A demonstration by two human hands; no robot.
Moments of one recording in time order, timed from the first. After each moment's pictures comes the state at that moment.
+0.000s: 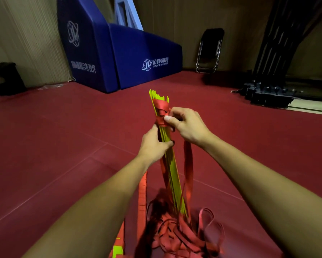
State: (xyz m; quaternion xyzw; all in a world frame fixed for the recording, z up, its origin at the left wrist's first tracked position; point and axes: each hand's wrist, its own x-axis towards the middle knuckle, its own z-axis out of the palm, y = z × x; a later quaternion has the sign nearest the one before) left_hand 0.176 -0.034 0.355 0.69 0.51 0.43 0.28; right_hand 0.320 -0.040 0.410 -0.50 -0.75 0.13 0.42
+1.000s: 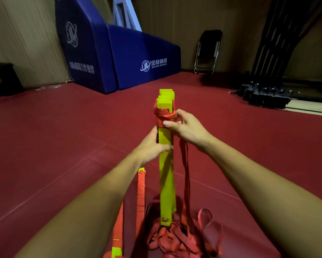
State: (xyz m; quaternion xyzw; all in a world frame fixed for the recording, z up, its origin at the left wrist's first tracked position) left_hand 0.162 -0.023 0.354 0.70 0.45 0.34 0.43; right_hand 0.321 -0.031 0.396 -0.49 -0.66 0.33 0.46
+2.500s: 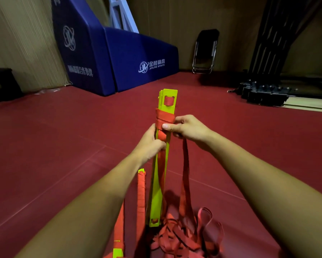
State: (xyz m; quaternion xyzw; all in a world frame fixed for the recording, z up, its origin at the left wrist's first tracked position) left_hand 0.175 -0.035 0.366 0.67 0.45 0.39 0.44; right_hand 0.336 -0.043 0.404 -0.50 -0.65 0.39 0.42
